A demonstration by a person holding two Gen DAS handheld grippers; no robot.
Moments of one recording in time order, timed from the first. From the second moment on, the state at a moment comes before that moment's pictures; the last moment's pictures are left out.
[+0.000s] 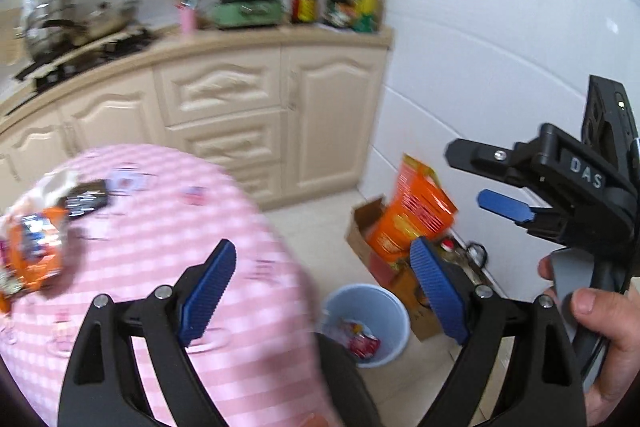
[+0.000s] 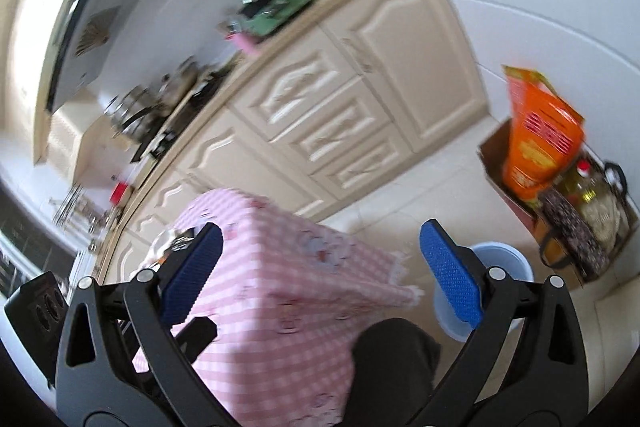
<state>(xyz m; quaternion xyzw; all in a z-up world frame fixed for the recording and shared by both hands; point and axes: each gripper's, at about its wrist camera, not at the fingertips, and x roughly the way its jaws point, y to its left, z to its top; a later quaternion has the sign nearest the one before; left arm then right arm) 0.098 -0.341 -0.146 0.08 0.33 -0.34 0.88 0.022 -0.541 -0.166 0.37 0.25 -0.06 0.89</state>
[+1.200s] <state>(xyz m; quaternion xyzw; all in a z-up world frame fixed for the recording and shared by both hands) 0.217 -0.005 -0.191 0.03 0.37 -0.04 0.93 0.190 -0.251 -0.142 0.20 0.36 0.12 0.90</state>
